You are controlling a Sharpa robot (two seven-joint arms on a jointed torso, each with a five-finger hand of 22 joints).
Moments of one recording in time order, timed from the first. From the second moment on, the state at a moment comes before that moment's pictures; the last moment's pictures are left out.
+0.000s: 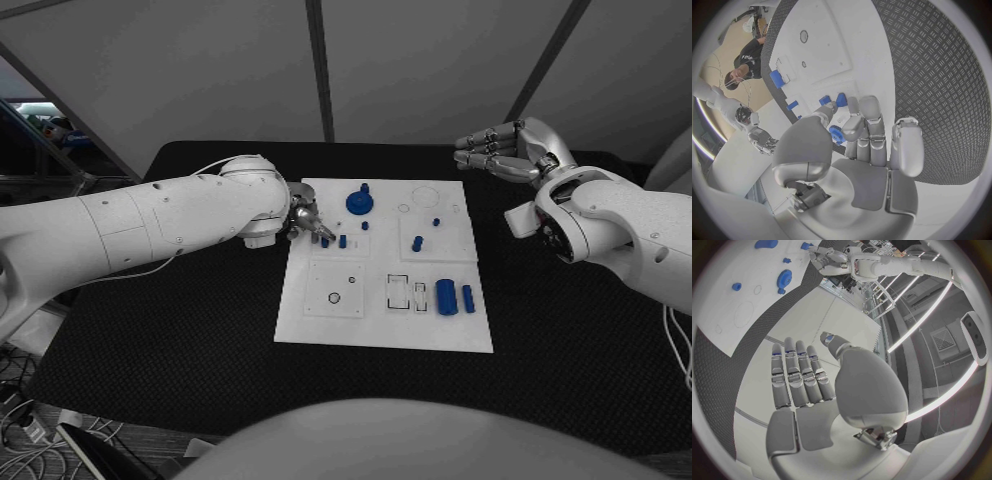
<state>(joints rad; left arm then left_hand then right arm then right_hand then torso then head) 1.23 -0.69 -0.10 1.27 -1.14 0.13 -0.51 0.99 -0.15 0.28 0.10 0.32 1.13 -0.01 0.43 0.77 1.42 -0.07 1.15 1.00 1.43 -0.11 0.81 0.77 0.06 1.47 0.00 1.40 1.31 1.21 -0.76 -0.02 1.36 -0.58 -0.42 0.26 1.29 -0.12 0.37 0.01 0.28 0.96 0.23 0.07 0.07 1.10 0.17 0.11 0.07 1.11 0.13 0.07 0.16 0.18 0.87 0.26 0.09 0.06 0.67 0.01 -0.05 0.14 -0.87</state>
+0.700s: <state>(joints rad) 1.22 -0.71 -0.10 1.27 -1.08 0.05 -0.51 1.02 -0.11 0.11 0.18 0.20 1.09 0.01 0.42 0.73 1.35 -0.05 1.06 0.87 1.43 -0.11 0.81 0.77 0.06 1.47 0.00 1.35 1.31 1.21 -0.76 -0.02 1.35 -0.58 -0.42 0.26 1.29 -0.12 0.37 0.01 0.28 0.96 0.23 0.07 0.07 1.10 0.17 0.11 0.07 1.11 0.13 0.07 0.16 0.18 0.87 0.26 0.09 0.06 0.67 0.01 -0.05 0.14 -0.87</state>
